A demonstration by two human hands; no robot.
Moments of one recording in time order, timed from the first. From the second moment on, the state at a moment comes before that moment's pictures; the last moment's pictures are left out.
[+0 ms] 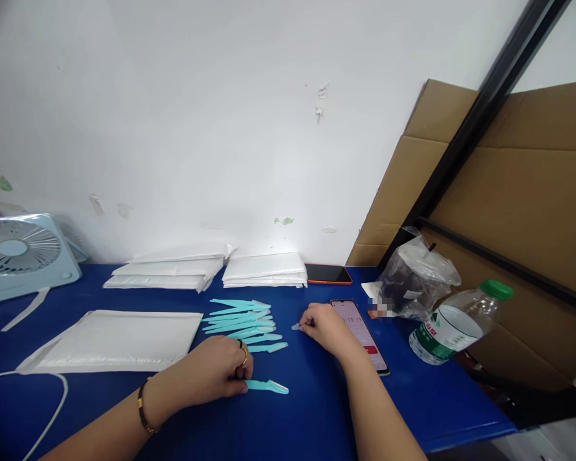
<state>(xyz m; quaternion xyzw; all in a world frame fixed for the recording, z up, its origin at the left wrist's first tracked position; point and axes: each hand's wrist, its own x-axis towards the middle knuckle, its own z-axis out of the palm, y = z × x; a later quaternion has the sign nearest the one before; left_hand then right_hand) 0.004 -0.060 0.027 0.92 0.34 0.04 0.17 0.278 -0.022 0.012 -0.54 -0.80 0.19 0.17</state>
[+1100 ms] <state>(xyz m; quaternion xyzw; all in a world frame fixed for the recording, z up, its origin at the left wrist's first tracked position) 0.005 -0.050 0.014 0.89 0.43 0.06 0.14 0.267 -0.040 0.025 -0.49 -0.81 0.30 0.11</state>
